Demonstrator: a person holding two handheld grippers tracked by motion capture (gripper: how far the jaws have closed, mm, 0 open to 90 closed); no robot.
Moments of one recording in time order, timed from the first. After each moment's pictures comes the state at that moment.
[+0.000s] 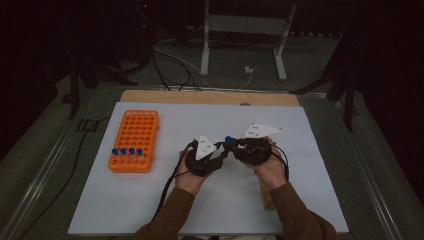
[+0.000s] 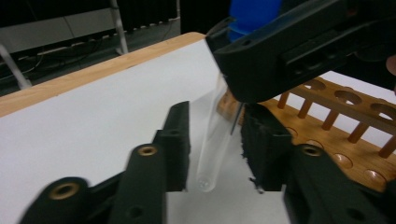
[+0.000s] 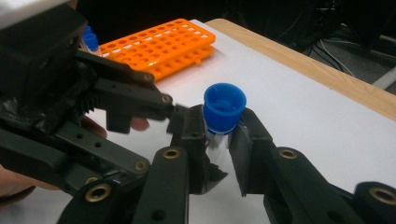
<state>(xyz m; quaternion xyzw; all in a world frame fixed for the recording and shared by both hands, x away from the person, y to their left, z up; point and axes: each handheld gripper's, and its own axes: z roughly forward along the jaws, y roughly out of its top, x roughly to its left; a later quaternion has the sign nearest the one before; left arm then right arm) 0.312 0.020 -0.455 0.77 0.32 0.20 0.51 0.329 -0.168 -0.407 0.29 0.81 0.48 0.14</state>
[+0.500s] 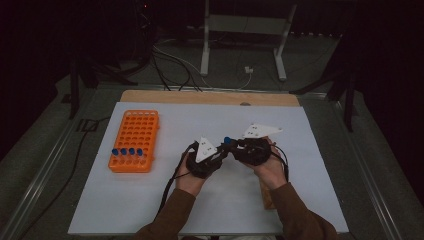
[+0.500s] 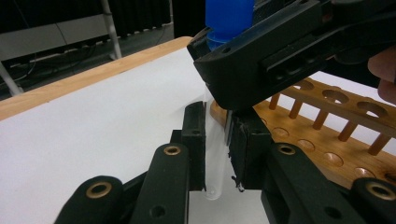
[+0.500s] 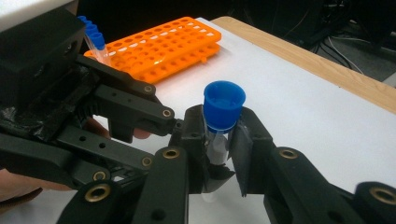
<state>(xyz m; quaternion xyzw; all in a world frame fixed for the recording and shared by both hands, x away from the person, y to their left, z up) 0.309 0.021 -0.456 0.77 0.31 0.20 0.52 0.329 -0.168 -0.408 0.29 0.82 0.49 0.13</state>
